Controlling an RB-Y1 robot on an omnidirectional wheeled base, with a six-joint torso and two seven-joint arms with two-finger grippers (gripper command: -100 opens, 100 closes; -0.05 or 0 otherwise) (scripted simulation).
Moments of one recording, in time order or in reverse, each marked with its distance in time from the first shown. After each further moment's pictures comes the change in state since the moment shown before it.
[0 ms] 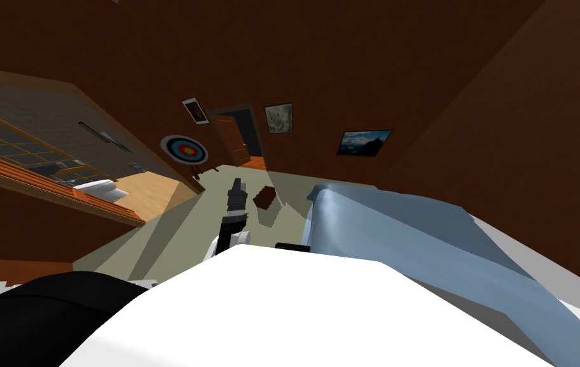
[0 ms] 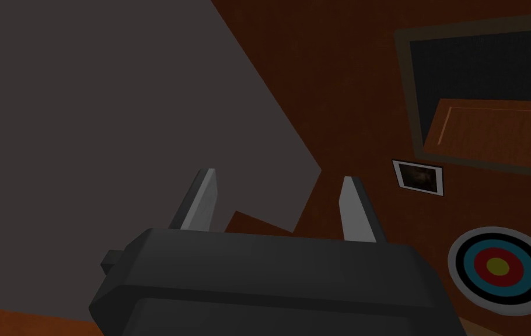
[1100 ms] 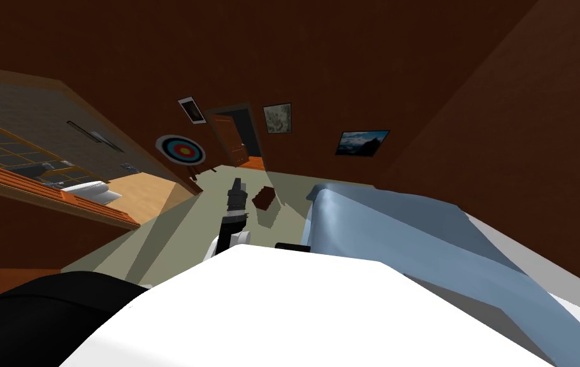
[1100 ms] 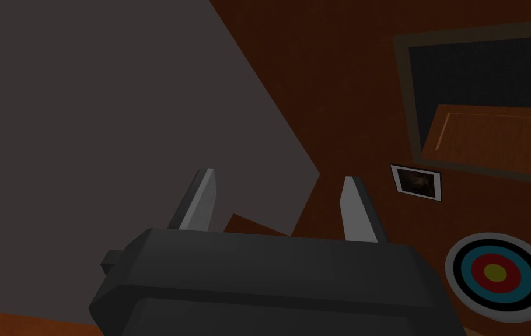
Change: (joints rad) left arm 0.000 0.000 0.000 0.000 0.000 0.000 0.000; right arm 0.019 -0.064 -0.003 -0.050 -0.013 -0.007 -0.001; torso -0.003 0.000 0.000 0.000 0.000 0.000
